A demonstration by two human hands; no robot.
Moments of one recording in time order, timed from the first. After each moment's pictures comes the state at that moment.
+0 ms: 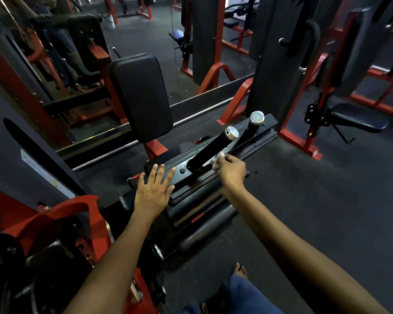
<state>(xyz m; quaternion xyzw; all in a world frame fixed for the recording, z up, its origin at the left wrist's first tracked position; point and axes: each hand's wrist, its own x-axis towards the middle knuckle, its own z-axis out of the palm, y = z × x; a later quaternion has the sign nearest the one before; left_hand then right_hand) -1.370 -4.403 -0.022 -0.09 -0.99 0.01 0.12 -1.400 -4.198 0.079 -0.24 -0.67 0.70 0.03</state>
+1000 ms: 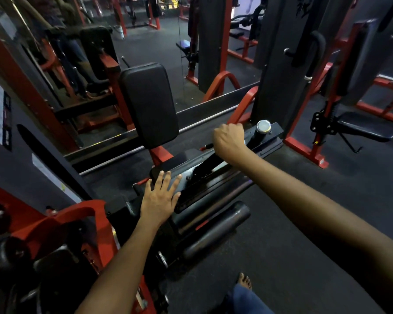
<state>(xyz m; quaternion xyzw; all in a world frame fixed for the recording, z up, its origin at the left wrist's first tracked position) -1.377 -4.401 -0.017 -0.09 -0.99 0.03 0.11 -1.463 -4.203 0.170 0.16 -0.97 -0.13 0.10</state>
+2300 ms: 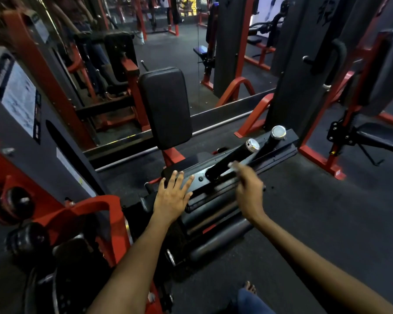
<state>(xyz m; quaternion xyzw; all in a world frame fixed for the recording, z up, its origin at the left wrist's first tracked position) -1.376 -4.401 -0.005 -0.07 -0.99 0.02 0.08 -1.387 -4.175 0.060 0.13 -0.82 0.50 0.24</state>
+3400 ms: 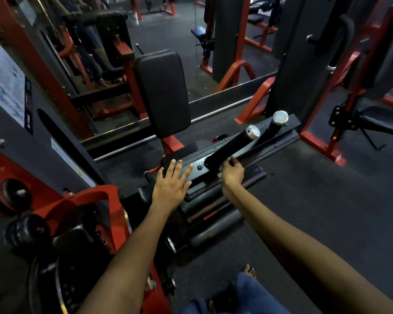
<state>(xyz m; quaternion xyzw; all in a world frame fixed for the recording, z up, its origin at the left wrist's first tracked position) -1.373 -4.400 -0.018 -0.08 -0.99 0.01 0.13 -1.423 -4.230 0.040 -0.28 -0.62 0.74 0.04</state>
